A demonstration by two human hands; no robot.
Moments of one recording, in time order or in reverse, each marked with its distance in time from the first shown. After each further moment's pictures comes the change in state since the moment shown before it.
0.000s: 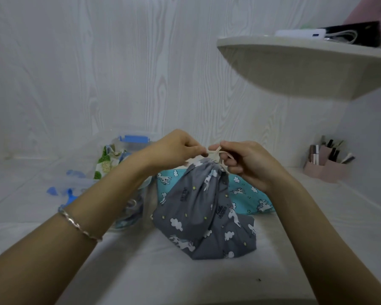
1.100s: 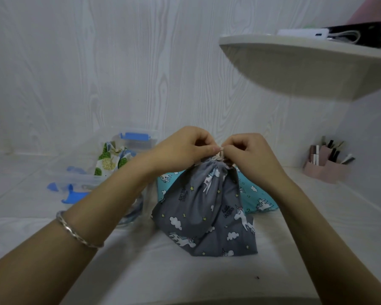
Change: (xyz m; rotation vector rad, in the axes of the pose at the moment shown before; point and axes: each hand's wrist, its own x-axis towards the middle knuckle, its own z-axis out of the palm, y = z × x) left_hand -0.009 0.016 0.010 -0.009 0.024 0.152; right_hand -0.018 -0.006 0.012 -0.768 0.213 -0.401
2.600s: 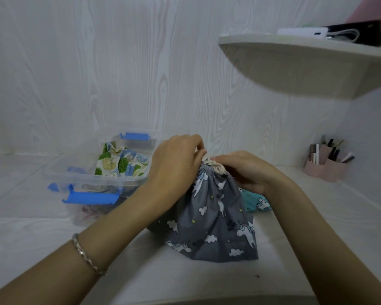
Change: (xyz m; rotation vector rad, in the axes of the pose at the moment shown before) left_hand -0.016 -0.022 0.030 0.645 0.531 0.132; right_hand 0.003 0.013 0.008 0.473 -0.336 0.571
